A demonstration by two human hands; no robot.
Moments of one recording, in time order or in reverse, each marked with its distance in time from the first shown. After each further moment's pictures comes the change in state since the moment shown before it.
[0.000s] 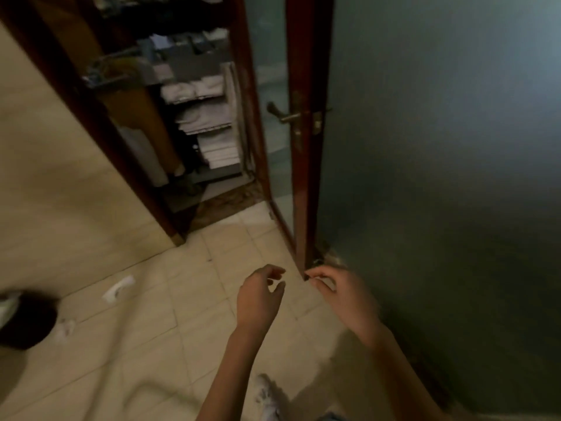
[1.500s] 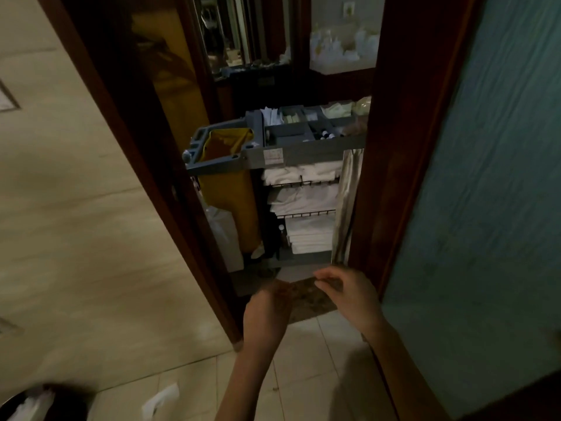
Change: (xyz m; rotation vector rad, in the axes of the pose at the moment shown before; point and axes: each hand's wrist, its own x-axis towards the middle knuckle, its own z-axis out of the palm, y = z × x) left_hand 0.533 -0.158 -0.273 0.069 0.290 -0.009; right_hand 0.616 -0.246 0.185 0.100 -0.048 -0.313
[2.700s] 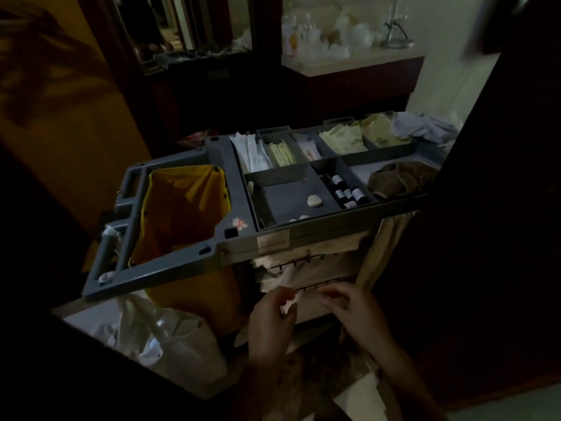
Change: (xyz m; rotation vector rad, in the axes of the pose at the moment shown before) left_hand 0.510 -0.084 0.044 -0.255 -0.183 0.034; right_hand 0.464 0.051 0.069 0.055 0.079 0.313
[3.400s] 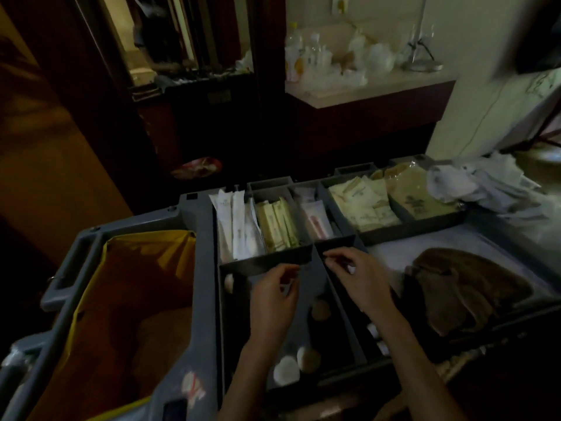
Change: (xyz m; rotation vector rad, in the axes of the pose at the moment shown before) left_hand 0.334 0.057 0.032 -0.057 0.152 0.184; right_hand 0.357 -0.010 -0.068 -0.096 0.233 -0.245
